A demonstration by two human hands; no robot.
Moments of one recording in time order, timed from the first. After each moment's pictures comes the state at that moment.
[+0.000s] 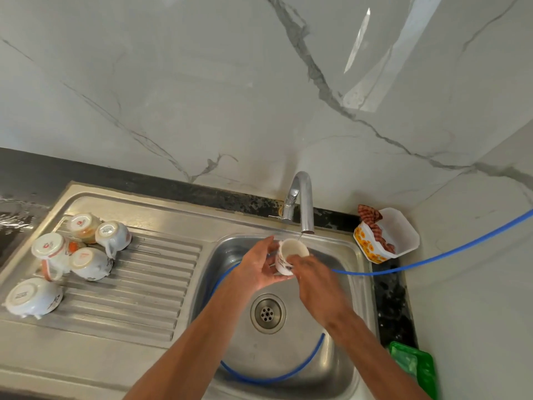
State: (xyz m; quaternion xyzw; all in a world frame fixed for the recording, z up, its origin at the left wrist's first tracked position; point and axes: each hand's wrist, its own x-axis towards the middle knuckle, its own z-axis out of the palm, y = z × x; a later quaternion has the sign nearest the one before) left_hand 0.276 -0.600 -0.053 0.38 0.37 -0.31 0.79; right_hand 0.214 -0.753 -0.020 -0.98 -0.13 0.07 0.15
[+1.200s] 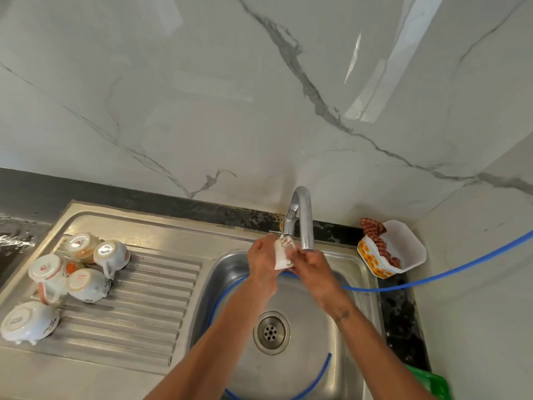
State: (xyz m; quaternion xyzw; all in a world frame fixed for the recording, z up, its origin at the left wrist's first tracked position) left_hand 0.307 -0.626 -0.042 0.48 0.38 -0.12 0.78; right_hand 0.284 -0.741 -0.037 -0.76 0.07 0.19 0.62
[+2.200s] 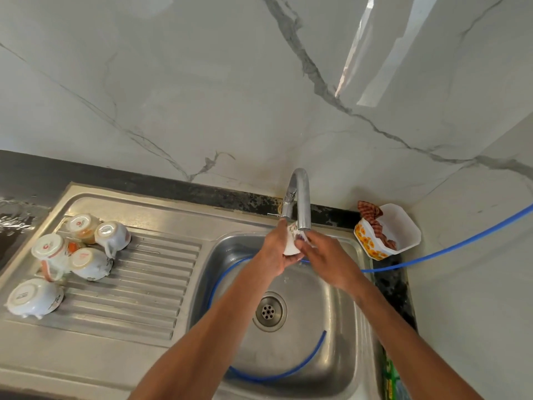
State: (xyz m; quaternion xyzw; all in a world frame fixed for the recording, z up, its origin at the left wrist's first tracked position) left_hand 0.296 -0.642 -0.020 0.46 0.35 -0.27 0.77; right_hand 0.269 -0.784 -0.009 -0.91 -0.10 0.15 0.36
